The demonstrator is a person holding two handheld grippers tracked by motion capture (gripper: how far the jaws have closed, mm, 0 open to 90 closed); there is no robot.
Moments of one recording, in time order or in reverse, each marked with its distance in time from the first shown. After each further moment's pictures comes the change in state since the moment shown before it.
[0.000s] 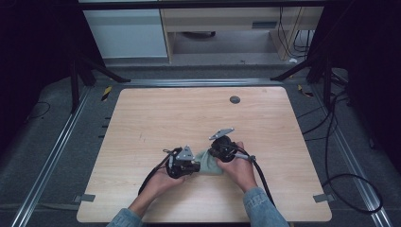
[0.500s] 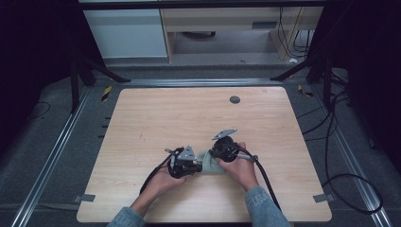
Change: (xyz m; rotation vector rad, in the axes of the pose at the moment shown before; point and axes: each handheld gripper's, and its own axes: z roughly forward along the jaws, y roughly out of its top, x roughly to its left) left arm 0.000 0.000 0.002 -0.013 -0.016 0.000; right arm -0.010 -0.008 0.009 -0.010 0.003 0.023
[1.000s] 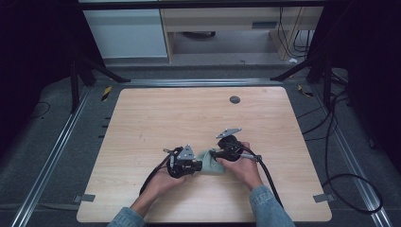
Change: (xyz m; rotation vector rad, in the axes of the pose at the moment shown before) left arm 0.001 0.001 -0.005 -0.017 0.054 -0.021; right arm -0.010 -0.004 -0.002 -0.015 -0.018 0.033
